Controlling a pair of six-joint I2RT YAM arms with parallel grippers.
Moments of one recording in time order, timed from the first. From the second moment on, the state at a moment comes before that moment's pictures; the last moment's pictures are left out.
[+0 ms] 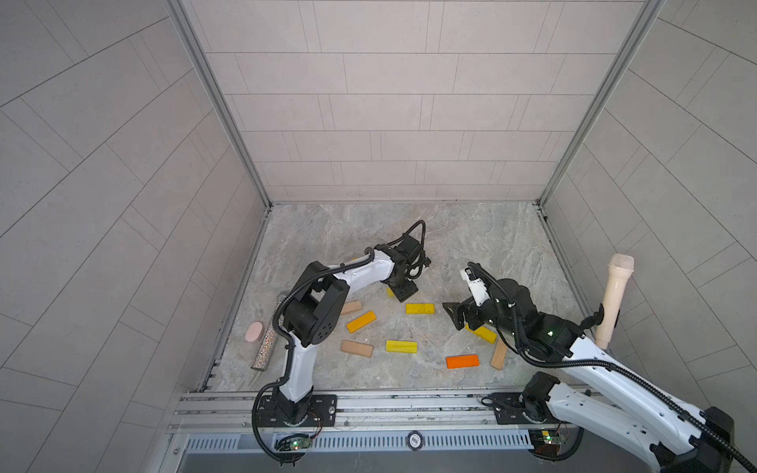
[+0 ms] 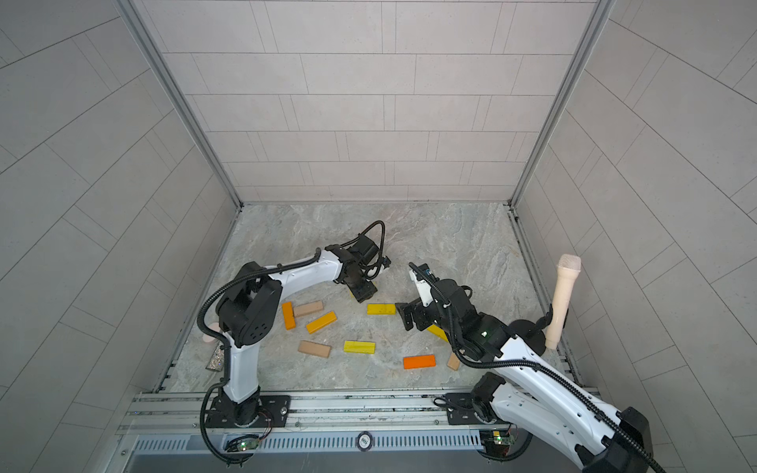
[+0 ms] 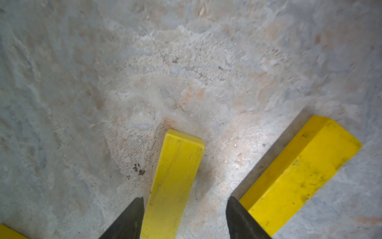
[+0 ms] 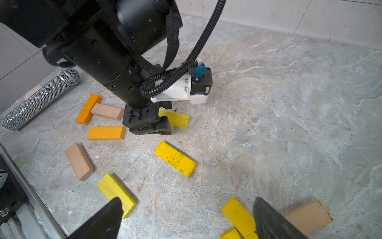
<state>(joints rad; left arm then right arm) -0.69 2.02 1.46 -0.74 0.02 0.30 0.67 0.81 0.65 -0.43 0.04 0.19</state>
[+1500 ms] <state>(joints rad) -0.61 2.13 1.61 -0.97 -0.03 0.66 0.67 0.84 0.65 -0.43 0.05 0.19</state>
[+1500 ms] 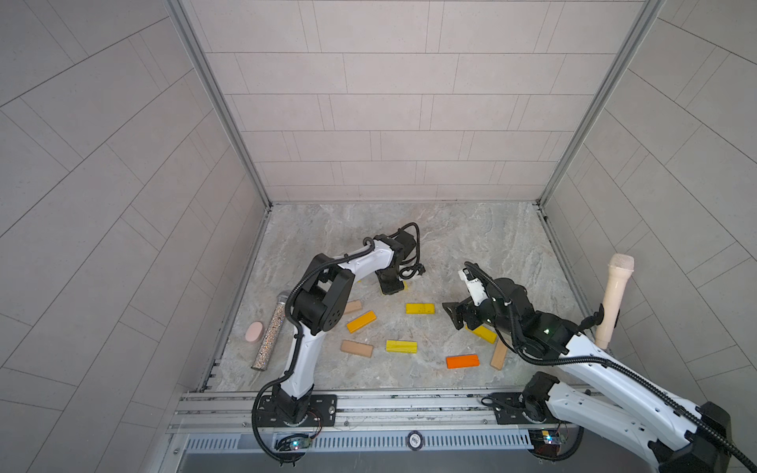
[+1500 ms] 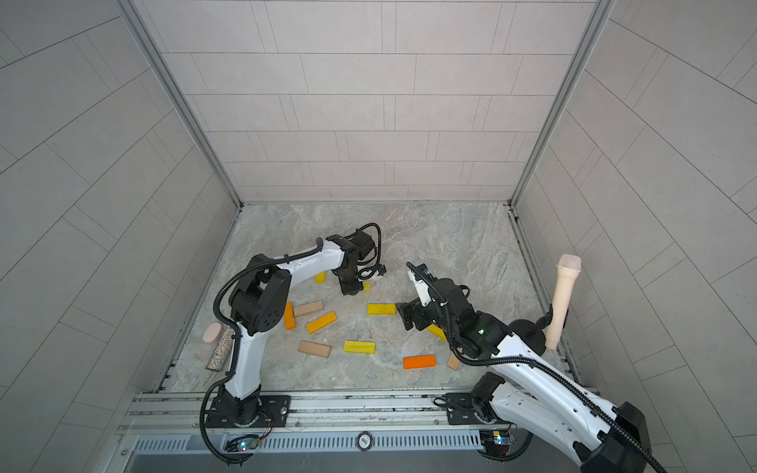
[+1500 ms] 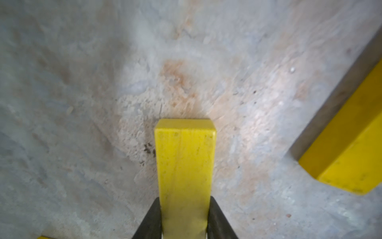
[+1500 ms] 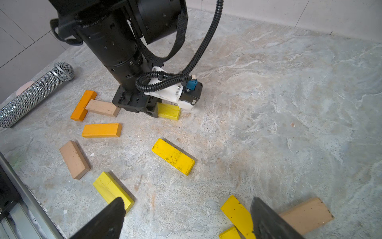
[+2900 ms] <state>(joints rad) -0.45 2.25 1.81 -1.02 -0.11 0.94 0.67 0.94 0.67 -0.42 0.02 0.21</state>
